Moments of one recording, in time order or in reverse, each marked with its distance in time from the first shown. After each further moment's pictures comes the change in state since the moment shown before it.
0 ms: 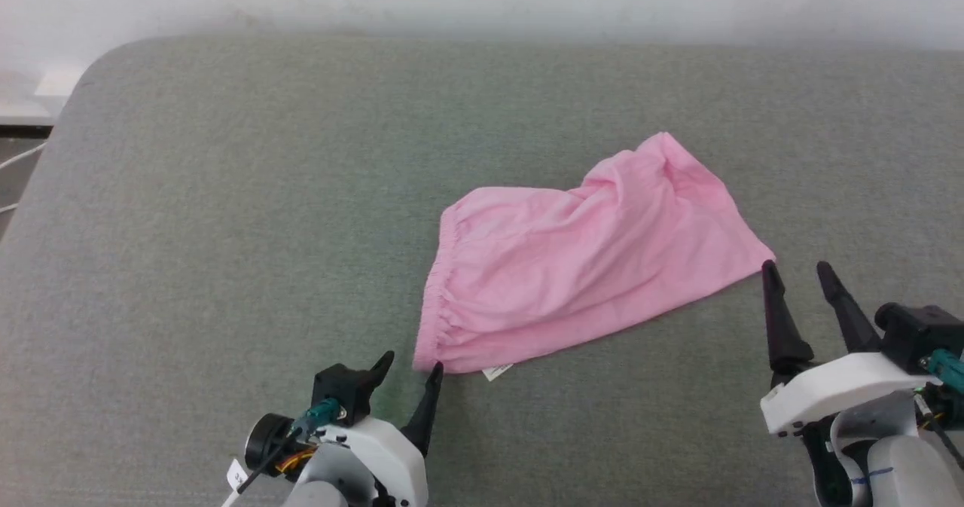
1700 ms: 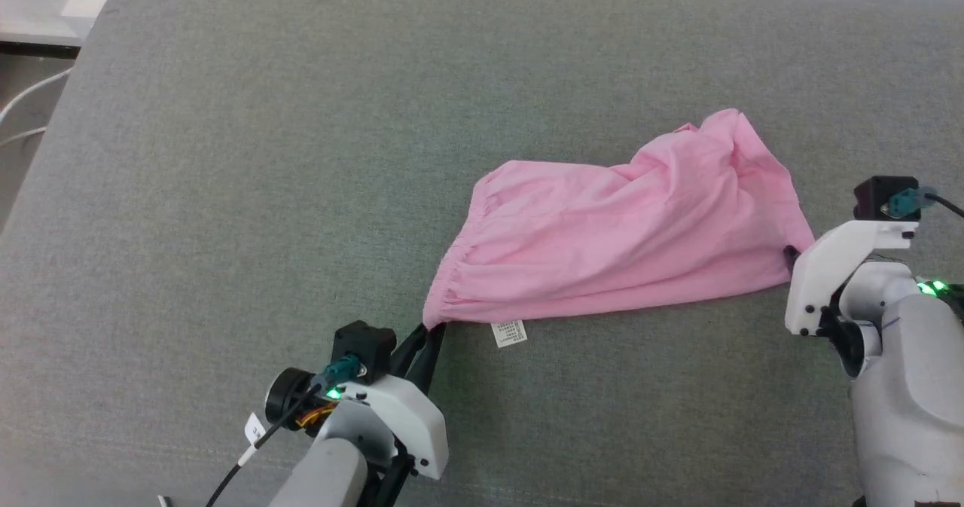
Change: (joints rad) left arm -0.100 -0.010 -0.049 0.012 -0.041 0.025 0.038; right arm -0.432 -0.015 -0.191 0.511 -0.296 -0.001 0.520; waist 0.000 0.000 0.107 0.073
